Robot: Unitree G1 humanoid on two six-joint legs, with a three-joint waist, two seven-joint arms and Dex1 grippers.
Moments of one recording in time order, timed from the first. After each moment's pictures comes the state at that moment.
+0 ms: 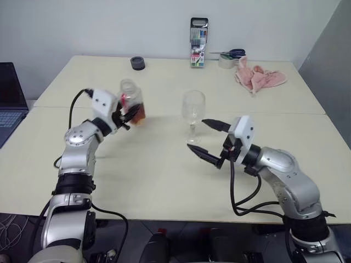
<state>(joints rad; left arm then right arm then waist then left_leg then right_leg) -0.71 0.54 0.07 0.41 -0.16 0.01 -0.69 -0.34 -0.41 0.06 -0.50 0.39 0.52 0.67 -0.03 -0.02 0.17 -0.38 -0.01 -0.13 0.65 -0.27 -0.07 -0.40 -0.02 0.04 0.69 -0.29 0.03</state>
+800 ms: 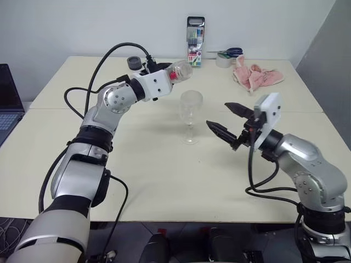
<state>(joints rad) -1.16 0.53 -0.24 0.94 0.36 -0.67 -0.46 -0.41 -0.47 -0.09 -0.56 0.57 0.70 0.55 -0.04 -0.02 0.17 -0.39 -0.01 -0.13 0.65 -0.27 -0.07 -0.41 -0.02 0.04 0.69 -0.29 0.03</state>
